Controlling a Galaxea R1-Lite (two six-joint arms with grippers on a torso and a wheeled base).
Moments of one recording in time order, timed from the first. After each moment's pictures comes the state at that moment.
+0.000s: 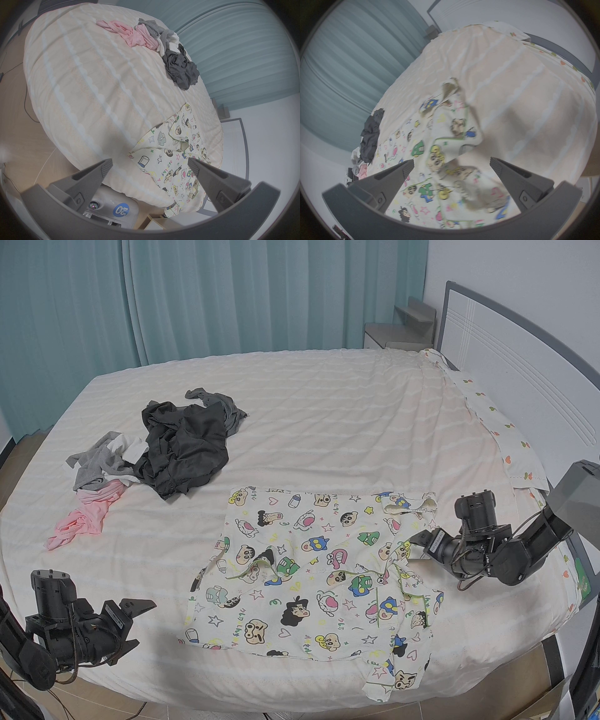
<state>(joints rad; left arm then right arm) 0.01 1.71 -0.02 -1.01 -0.28 -0.98 0.25 2.12 -0.85 -0.56 -0.09 0.80</state>
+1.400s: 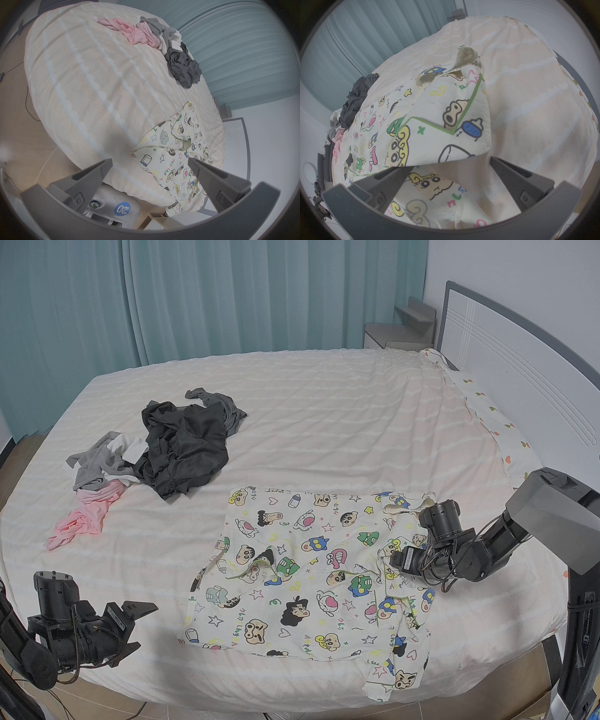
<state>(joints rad) 0.01 1.73 -0.02 -1.01 -0.28 -0.98 0.35 2.32 -1.10 -0.40 -0.17 0.53</state>
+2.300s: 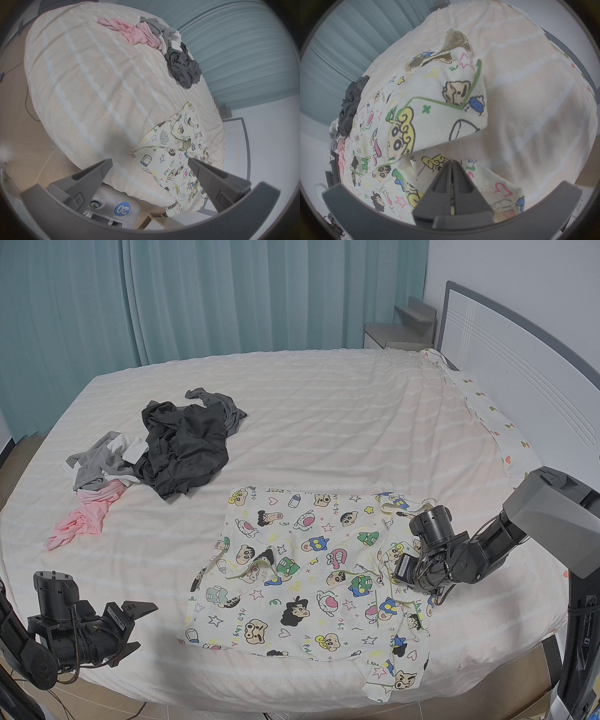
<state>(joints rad) 0.01 1.73 -0.02 -1.02 -0.28 -0.98 0.37 2.29 -1.09 -0.27 -0.13 0.74</state>
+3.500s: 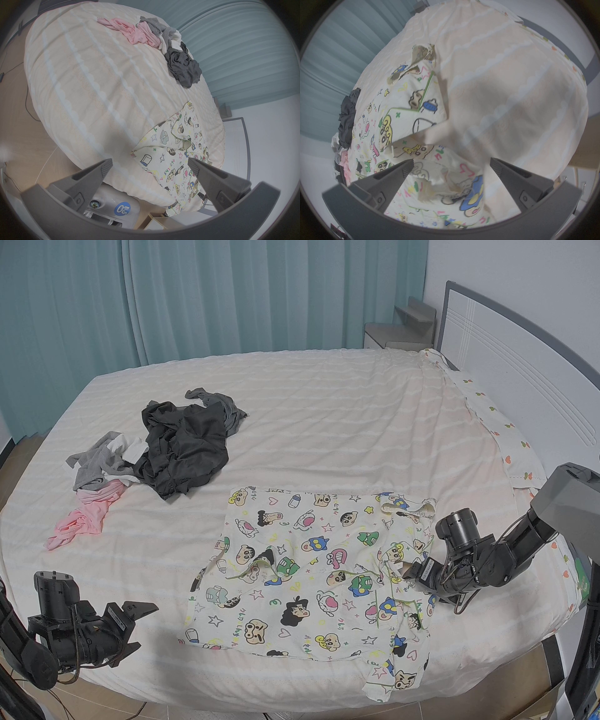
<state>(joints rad) 0.01 1.73 -0.02 -1.01 -0.28 -0.98 0.32 2.19 -0.94 -0.28 -0.08 0.88</state>
